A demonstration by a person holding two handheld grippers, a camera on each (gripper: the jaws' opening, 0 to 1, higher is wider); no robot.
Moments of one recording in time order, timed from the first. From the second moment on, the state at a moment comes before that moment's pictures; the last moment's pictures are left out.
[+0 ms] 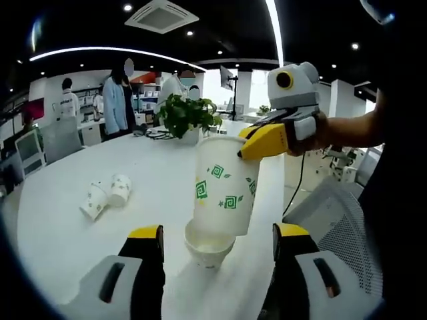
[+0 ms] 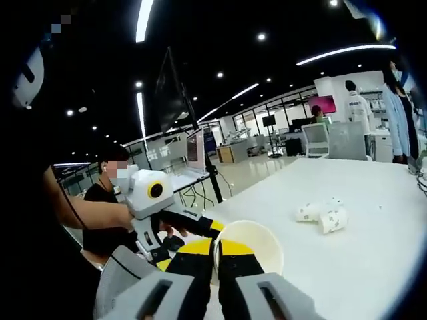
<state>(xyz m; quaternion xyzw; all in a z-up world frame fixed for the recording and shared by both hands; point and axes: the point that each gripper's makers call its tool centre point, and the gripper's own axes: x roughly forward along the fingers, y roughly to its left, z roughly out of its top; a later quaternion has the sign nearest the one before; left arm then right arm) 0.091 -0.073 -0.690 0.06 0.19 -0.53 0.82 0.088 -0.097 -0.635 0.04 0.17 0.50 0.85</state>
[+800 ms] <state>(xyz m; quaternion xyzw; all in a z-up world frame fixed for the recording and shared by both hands) 0.099 -0.053 -0.693 0.04 0.19 -0.49 0.85 0.097 -0.103 -0.673 -0.03 0.20 0.47 0.86</state>
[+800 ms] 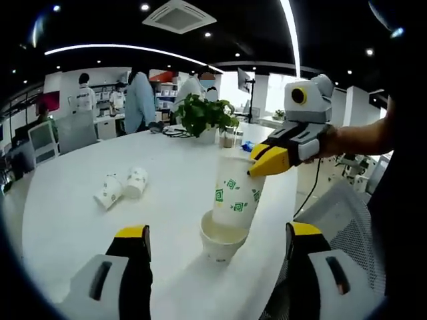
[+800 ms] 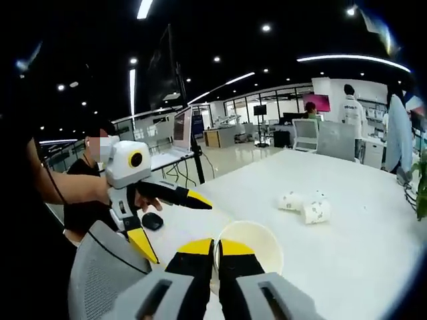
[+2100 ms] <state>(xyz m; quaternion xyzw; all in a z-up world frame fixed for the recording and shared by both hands) 0.095 -0.046 -0.697 0.05 0.20 -0.48 0.85 0.087 -0.070 -0.749 -0.15 0.25 0.50 0.81</state>
